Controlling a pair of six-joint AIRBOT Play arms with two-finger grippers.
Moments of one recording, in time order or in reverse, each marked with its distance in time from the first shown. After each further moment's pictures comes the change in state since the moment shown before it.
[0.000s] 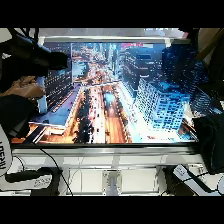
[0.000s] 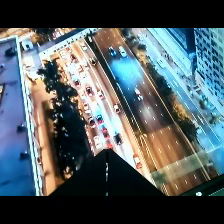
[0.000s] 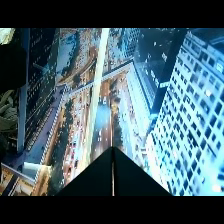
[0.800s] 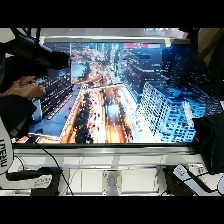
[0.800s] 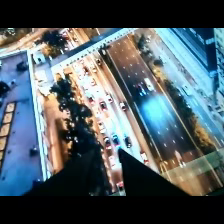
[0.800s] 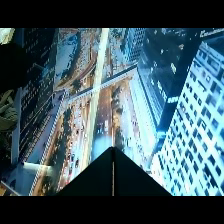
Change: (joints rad) left arm 0.004 -0.026 0.000 0.048 0.024 0.006; right arm 0.000 0.000 0.000 0.000 0.000 0.000
